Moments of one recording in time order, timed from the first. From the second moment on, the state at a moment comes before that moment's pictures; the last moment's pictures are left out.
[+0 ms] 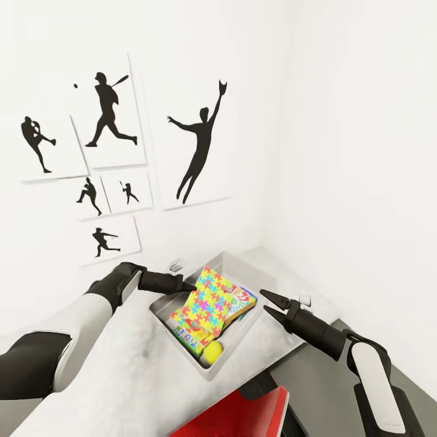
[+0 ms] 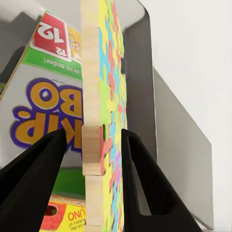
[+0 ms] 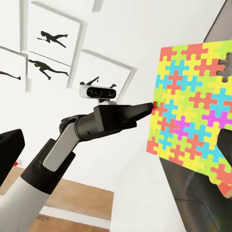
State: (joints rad) left arm -1.10 0.06 -0.14 -0.32 0.08 0.76 -1.05; right arm -0.27 0.02 -0.21 -1.59 -1.01 1.04 0.35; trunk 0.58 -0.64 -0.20
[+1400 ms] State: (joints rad) left arm -1.10 0.06 -0.14 -0.48 0.05 0.83 -1.05; right arm -0.27 0.02 -0.22 -1.59 -1.01 1.04 0.40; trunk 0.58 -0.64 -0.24
